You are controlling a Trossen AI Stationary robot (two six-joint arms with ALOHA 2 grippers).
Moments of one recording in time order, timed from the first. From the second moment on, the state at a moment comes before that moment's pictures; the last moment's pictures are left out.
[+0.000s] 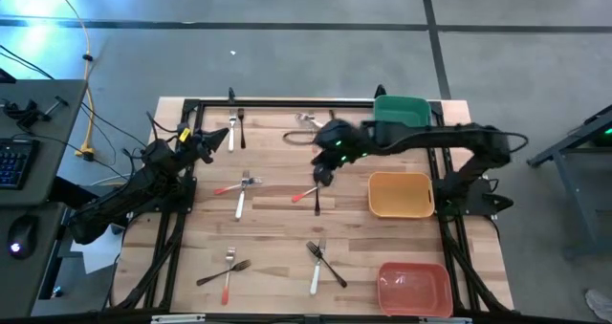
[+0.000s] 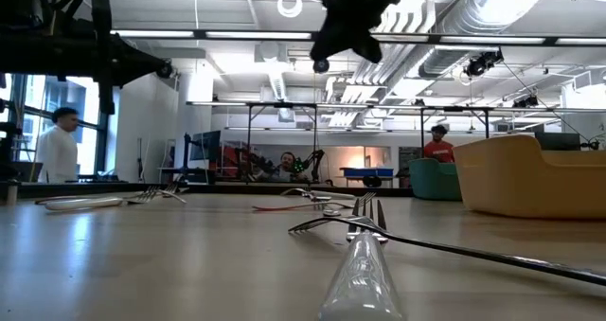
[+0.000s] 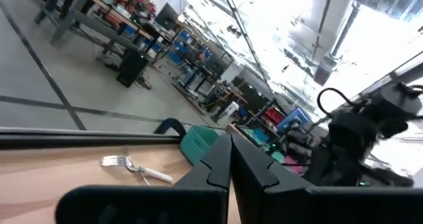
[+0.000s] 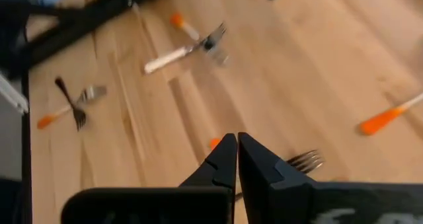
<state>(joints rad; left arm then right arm) 0.61 0.01 0.01 0.16 0.02 -0.71 -0.08 1.65 1.43 -0.59 -0.04 0.42</state>
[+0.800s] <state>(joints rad) 0.61 0.01 0.01 0.02 0.06 -0.62 -0.07 2.00 1.75 -0.91 -0.14 -0.03</state>
